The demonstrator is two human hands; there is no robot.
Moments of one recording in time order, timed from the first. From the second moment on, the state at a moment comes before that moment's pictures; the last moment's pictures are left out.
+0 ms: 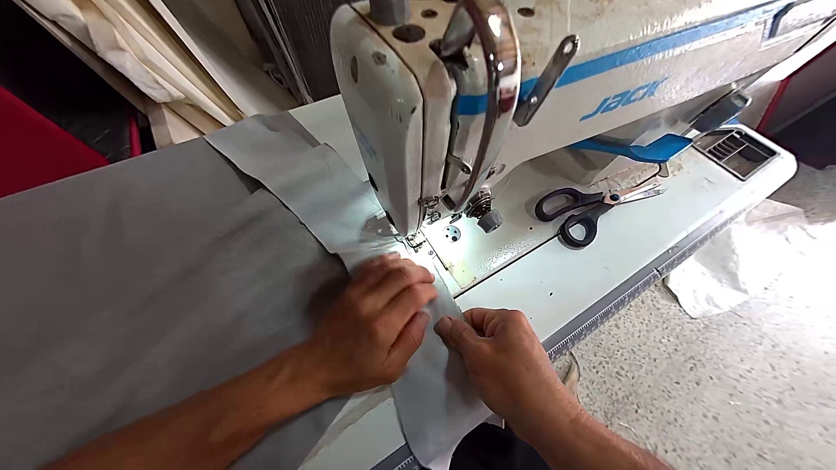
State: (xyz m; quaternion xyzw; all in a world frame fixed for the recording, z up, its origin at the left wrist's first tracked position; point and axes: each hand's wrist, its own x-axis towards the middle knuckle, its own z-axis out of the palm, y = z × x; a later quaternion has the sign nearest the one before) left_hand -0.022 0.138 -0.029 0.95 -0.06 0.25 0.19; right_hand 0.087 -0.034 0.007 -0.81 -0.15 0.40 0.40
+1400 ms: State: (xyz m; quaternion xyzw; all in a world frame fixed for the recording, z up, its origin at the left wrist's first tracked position) left_hand -0.029 0.156 -0.031 0.97 -0.10 0.13 0.16; right_hand 0.080 -0.068 -0.005 -0.80 -0.19 0.36 0.45
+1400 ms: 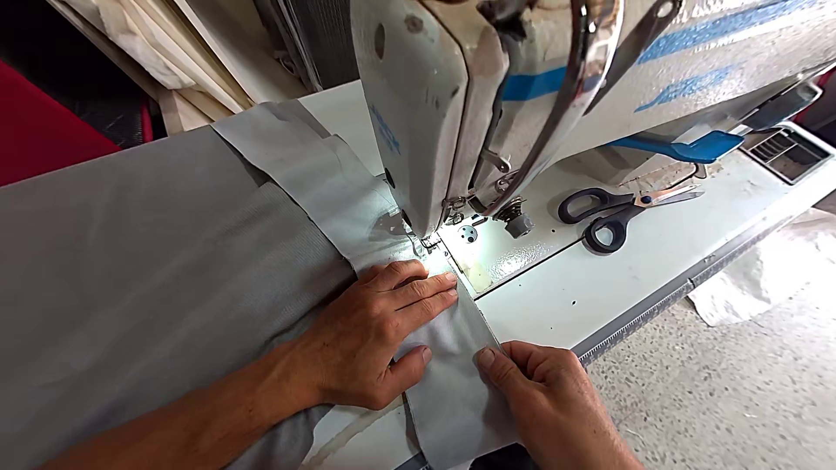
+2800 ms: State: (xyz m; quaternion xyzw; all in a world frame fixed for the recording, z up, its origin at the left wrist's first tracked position) left_hand -0.026 0.177 -0.028 0.98 -0.11 0.12 0.11; right_hand 0.107 -0.030 0.014 -0.81 -0.18 0.43 0.36
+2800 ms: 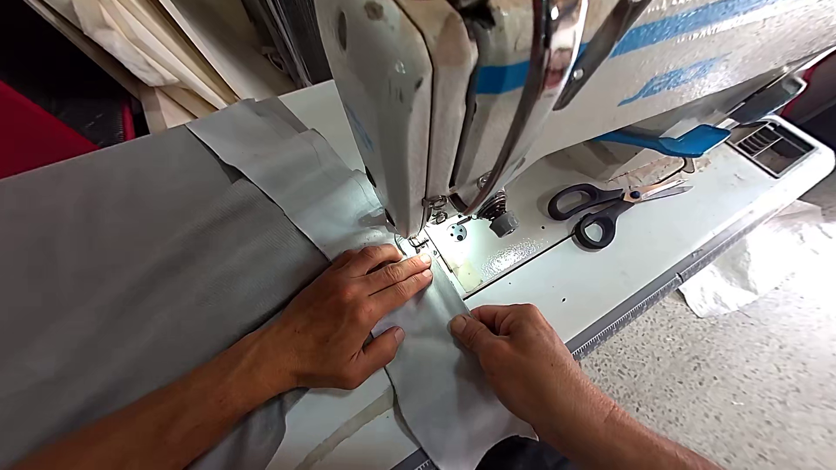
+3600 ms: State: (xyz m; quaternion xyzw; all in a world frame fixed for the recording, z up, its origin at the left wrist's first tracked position) left_hand -0.021 0.208 -0.029 0.98 -0.12 0.16 0.08; right_hand 0.133 0.016 0.027 -0.75 -0.09 0.53 0.39
